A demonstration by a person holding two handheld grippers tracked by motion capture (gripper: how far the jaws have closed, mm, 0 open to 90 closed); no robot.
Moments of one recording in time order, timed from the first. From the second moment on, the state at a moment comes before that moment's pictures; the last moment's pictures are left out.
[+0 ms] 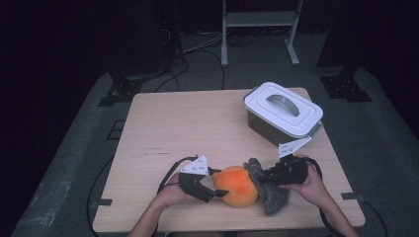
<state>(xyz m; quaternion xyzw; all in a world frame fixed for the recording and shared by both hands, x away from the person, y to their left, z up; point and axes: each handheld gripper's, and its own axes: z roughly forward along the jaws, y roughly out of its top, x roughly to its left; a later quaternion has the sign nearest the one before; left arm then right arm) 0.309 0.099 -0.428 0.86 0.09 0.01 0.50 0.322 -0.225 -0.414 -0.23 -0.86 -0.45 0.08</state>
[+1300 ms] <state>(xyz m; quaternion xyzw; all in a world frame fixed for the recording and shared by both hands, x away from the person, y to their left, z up) 0.311 0.097 -0.420 0.85 0.10 0.01 0.52 0.315 -0.228 -0.414 -0.24 -0.85 -0.46 0.07</state>
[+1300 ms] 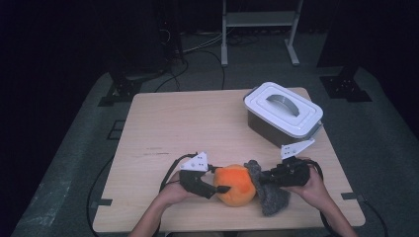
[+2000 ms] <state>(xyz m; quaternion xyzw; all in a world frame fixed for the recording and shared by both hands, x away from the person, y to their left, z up) 0.309 0.103 -0.414 0.85 0.10 0.04 0.51 0.316 -0.198 -0.382 -0.20 -0.86 -0.47 0.04</state>
